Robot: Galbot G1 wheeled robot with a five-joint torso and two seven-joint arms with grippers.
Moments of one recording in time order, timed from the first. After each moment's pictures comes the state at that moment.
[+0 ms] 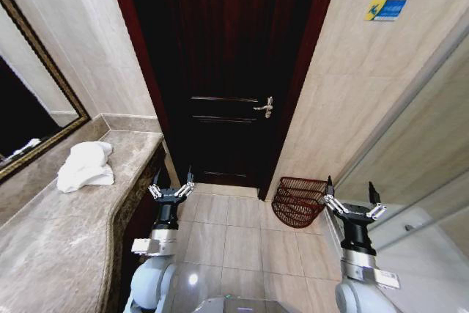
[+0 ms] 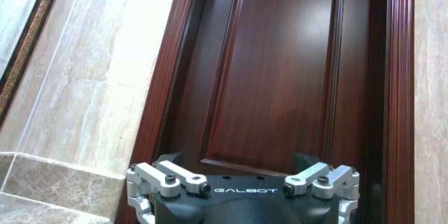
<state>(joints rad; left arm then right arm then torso) 1.66 -1.54 -0.49 -2.26 -0.16 -0.26 -0.05 -1.73 1.59 0.75 2.23 0.06 0.45 0.01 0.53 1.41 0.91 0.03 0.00</state>
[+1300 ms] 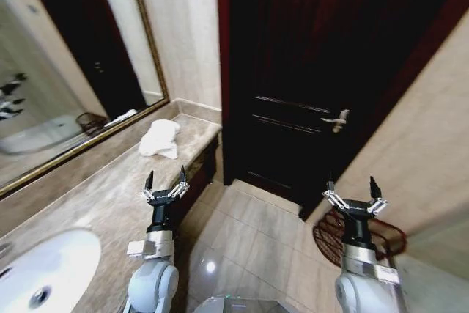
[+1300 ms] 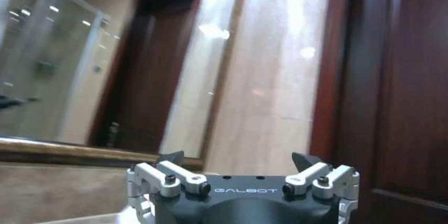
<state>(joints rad) 1.68 -1.60 -0.52 -2.28 -0.13 -0.25 -0.09 -1.67 1.55 0.76 2.21 0.07 0.47 0.02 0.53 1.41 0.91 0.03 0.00</state>
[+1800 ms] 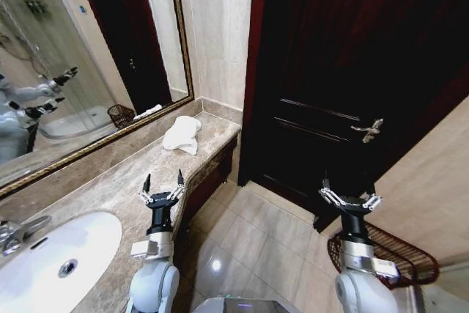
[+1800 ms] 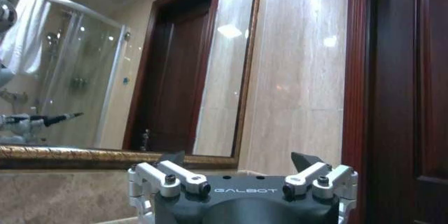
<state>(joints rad) 1.68 -1.61 -0.52 -2.24 -0.06 -0.25 -0.12 -1.67 1.54 0.74 2.25 0.06 0.36 0.01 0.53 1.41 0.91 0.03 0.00</state>
